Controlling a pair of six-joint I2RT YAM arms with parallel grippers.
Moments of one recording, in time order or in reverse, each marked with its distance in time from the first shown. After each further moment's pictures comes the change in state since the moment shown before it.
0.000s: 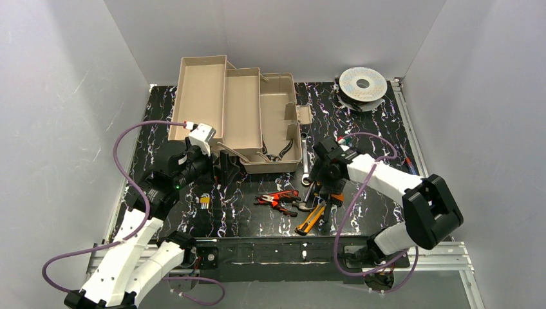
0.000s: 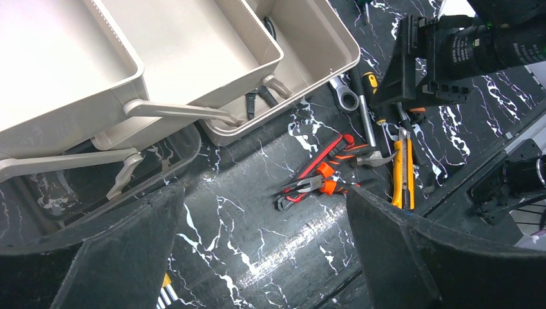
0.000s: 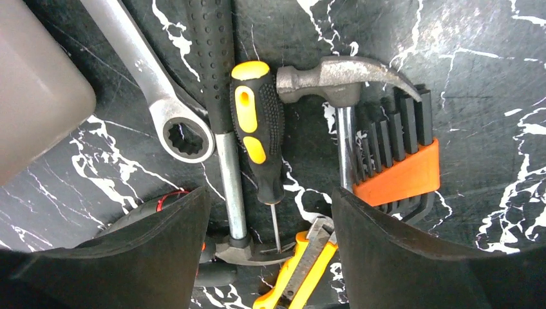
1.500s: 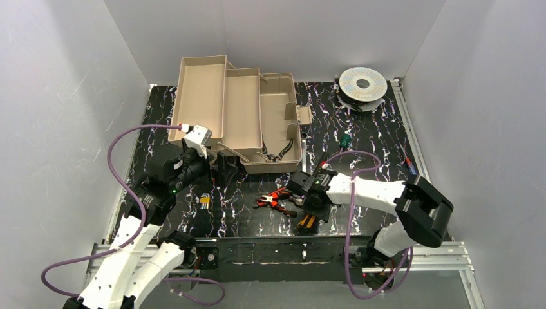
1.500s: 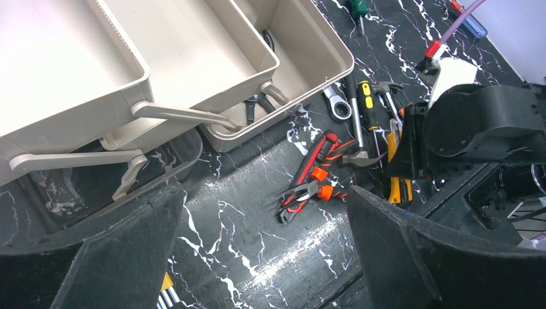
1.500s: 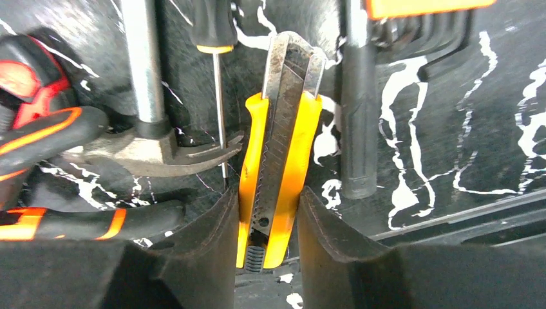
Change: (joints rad) left arm 0.000 -0.050 -0.003 -0.002 -0.006 0.000; right arm 0.420 0.064 -0.019 -0.173 0.127 0.364
